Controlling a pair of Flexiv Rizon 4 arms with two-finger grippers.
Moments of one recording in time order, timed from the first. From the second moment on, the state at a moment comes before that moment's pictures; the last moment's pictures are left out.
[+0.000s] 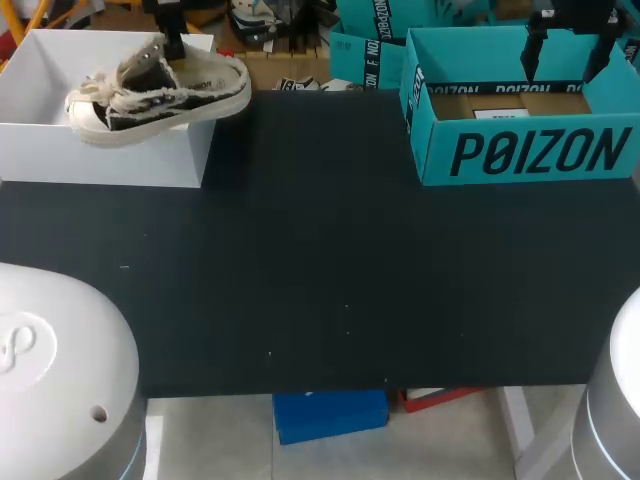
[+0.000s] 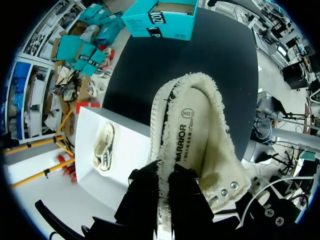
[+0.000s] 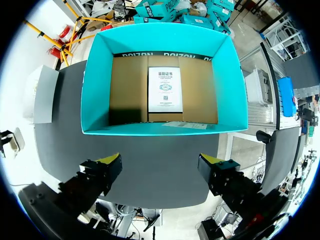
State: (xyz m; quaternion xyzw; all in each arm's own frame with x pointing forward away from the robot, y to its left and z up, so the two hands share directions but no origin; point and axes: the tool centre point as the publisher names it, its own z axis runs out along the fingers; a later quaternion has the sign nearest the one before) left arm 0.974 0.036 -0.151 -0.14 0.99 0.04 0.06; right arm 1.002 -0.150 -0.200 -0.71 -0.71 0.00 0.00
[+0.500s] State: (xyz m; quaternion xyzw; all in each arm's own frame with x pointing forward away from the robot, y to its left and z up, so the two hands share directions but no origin) left arm 0.910 -0.042 -0.213 -0.08 1.00 0.01 0.06; right arm 1.002 -0.150 -0.200 -0.71 -0.71 0.00 0.00
